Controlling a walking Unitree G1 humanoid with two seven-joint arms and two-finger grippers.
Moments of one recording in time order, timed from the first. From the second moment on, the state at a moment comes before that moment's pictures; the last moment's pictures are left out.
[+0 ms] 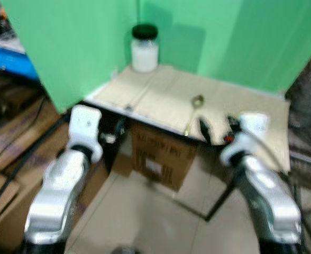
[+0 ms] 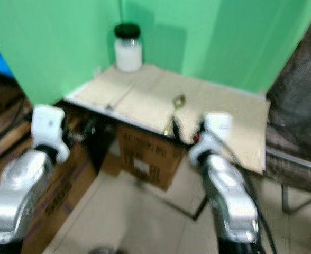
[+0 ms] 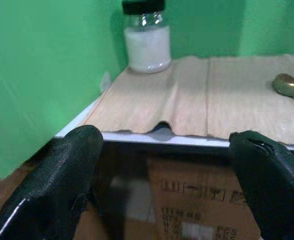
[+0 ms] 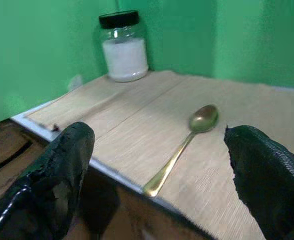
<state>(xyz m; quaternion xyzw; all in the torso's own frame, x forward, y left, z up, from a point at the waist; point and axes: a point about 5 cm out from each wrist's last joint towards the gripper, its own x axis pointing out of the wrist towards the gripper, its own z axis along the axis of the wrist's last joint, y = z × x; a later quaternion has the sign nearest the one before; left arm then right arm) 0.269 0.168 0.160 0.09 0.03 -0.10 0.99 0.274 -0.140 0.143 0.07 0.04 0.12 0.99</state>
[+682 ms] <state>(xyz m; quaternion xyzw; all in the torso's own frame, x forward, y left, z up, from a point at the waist) 0.263 0.157 0.154 0.10 0.03 -0.15 0.98 0.282 -0.136 0.134 0.06 0.08 0.12 0.99</state>
